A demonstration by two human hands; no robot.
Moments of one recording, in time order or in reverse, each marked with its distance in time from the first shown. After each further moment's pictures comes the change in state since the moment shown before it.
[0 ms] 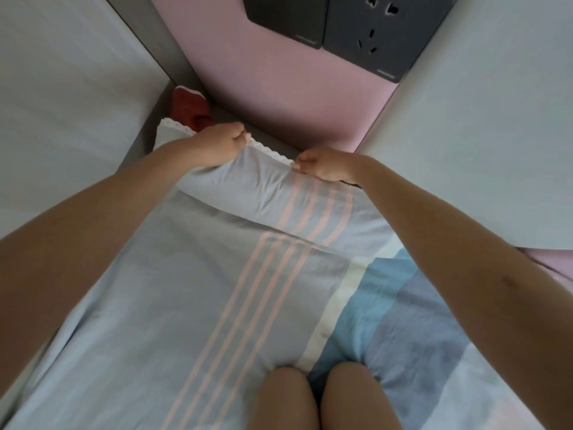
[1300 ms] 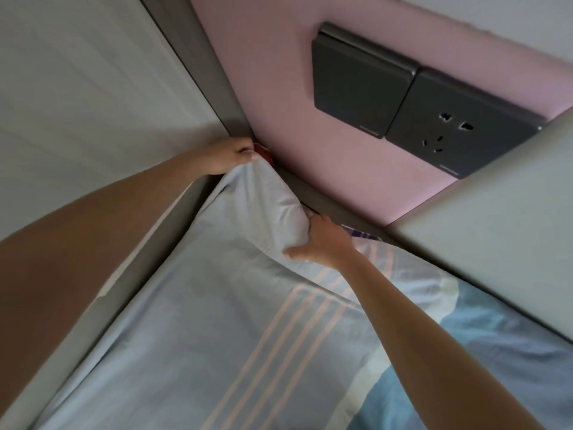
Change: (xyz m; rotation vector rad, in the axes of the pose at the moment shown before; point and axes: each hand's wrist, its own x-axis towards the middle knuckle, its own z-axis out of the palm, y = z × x) left_hand 0.042 -0.074 -0.069 -0.068 0.047 -0.005; right_hand 0.019 -0.052 0.060 -0.207 0.175 0.090
